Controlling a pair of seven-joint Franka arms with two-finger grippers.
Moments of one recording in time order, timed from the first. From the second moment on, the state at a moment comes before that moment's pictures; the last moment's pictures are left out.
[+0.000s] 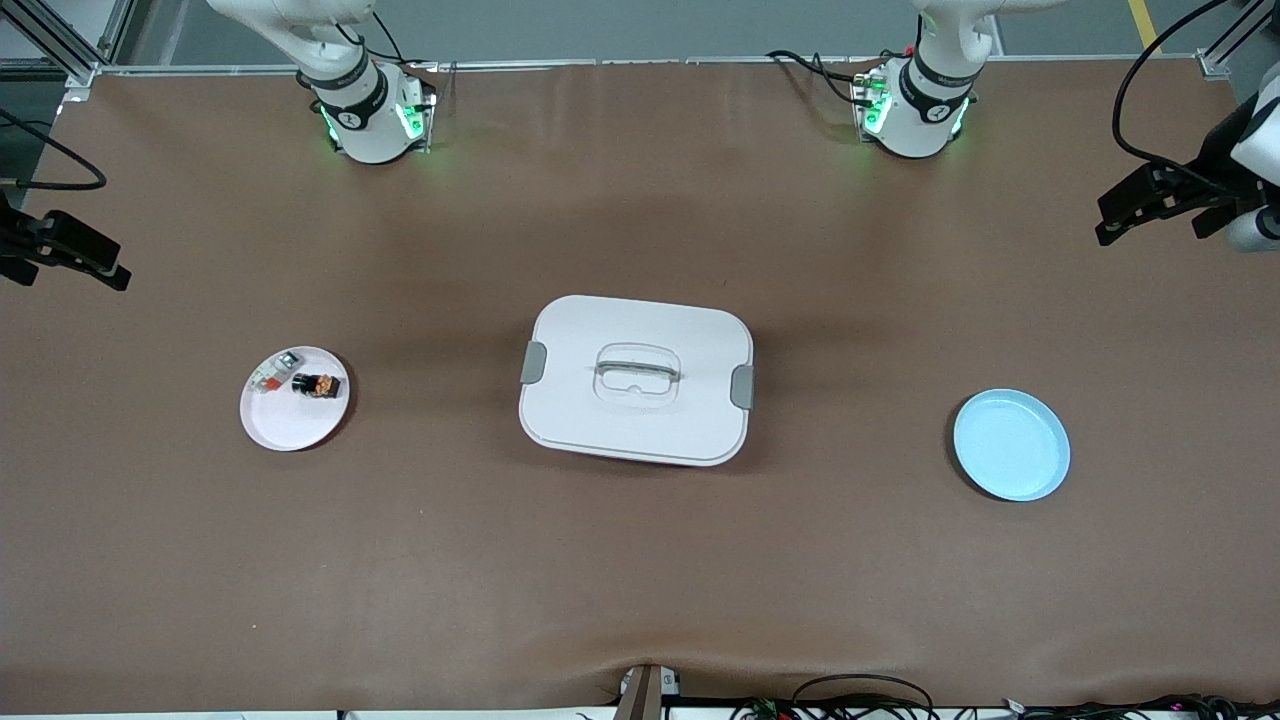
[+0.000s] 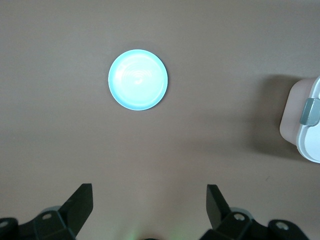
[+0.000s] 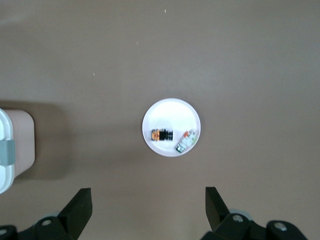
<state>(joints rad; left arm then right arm) 0.05 -0.04 -0.12 -1.53 0.03 1.48 -0.12 -0.08 0.05 0.05 -1.45 -0.01 1.50 0.03</state>
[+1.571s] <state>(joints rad) 0.04 -0.03 -0.13 -1.53 0.03 1.48 -0.12 -0.10 0.06 0.05 -2.10 -0.02 2.08 0.17</state>
